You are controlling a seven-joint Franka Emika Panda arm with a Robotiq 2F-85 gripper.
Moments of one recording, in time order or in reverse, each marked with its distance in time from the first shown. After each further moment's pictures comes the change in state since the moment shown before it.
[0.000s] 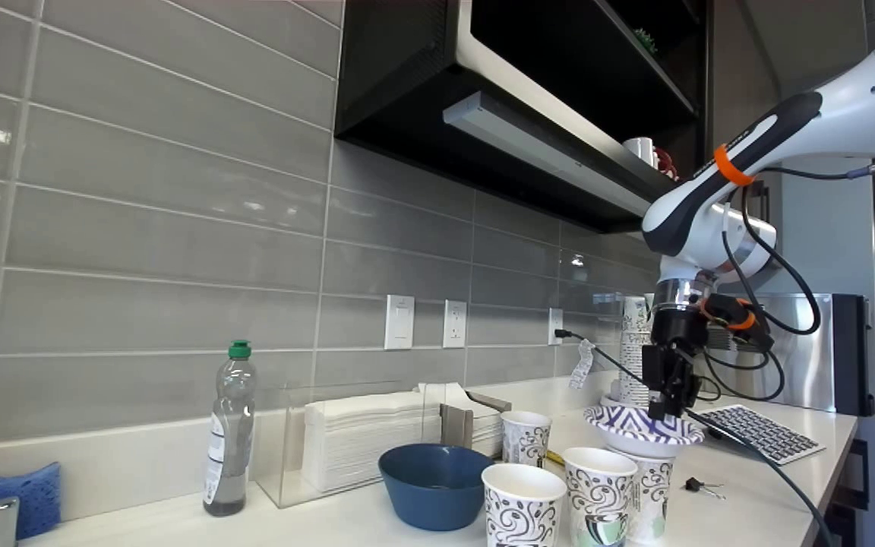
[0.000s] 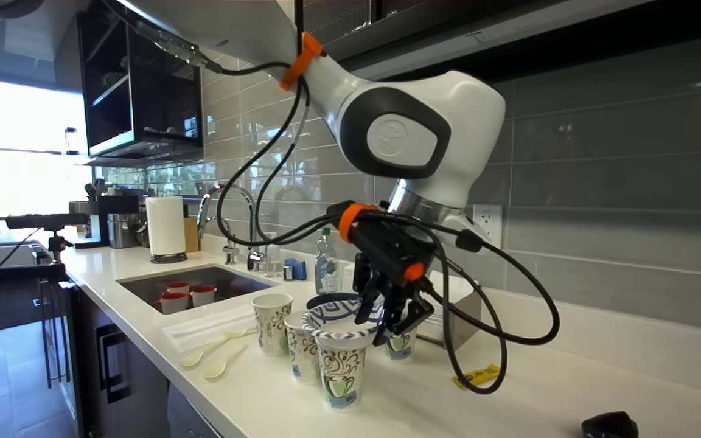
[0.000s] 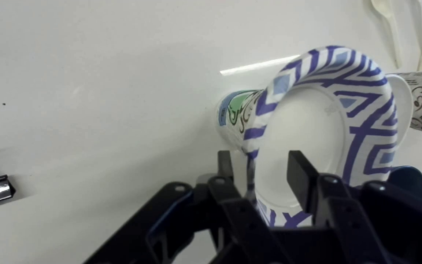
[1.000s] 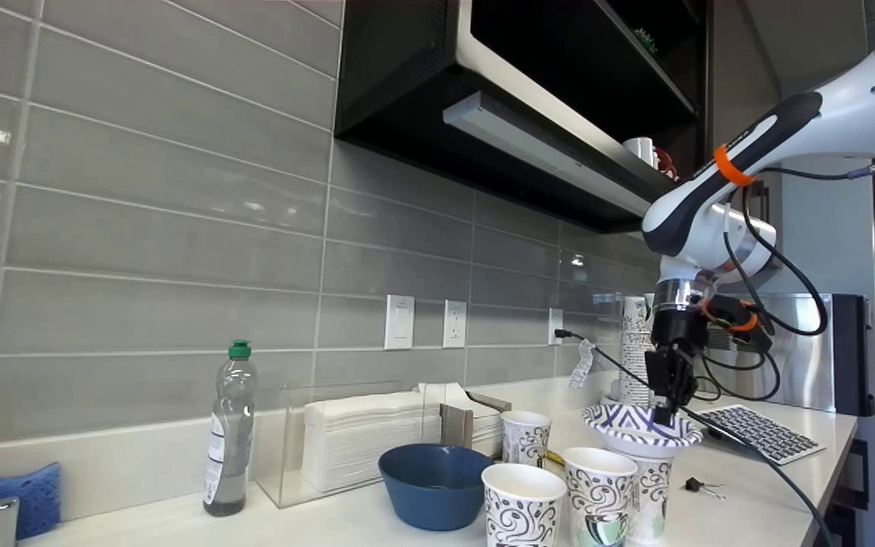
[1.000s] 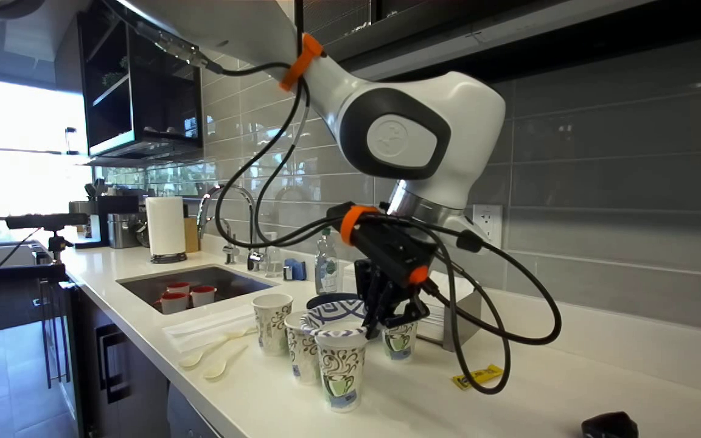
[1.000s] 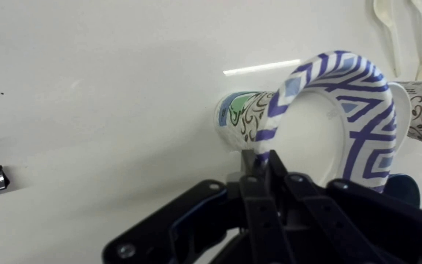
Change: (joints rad) arm 0.000 0.000 0.000 -0.001 0.000 -0.001 -0.048
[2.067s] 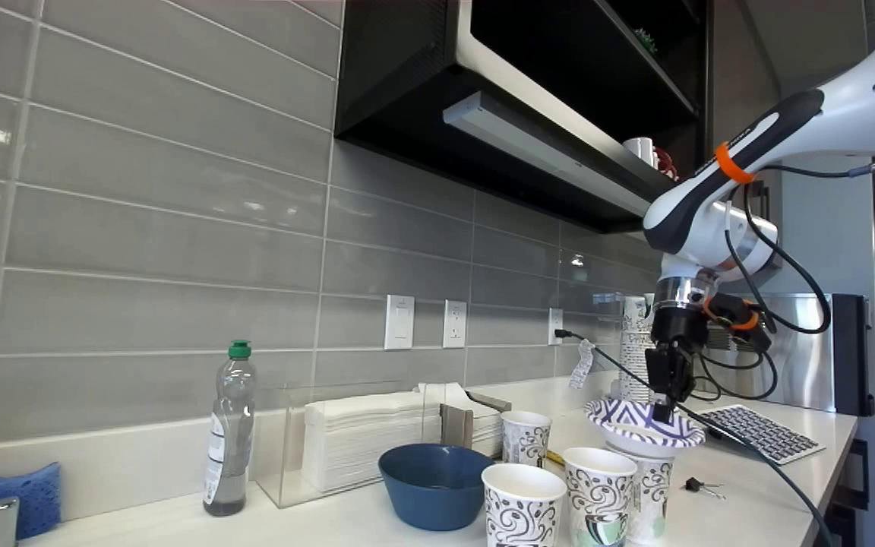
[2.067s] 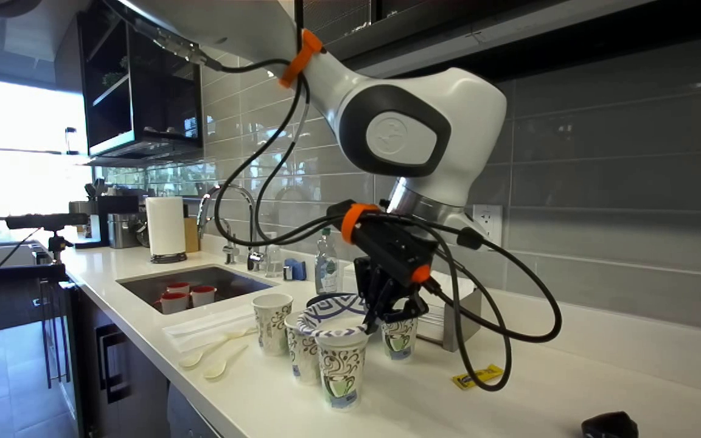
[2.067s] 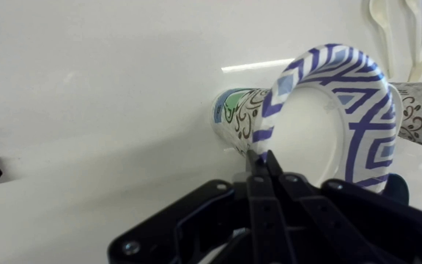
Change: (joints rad) arm -0.002 -0.006 -0.001 0.001 0.015 -0.004 -0.031
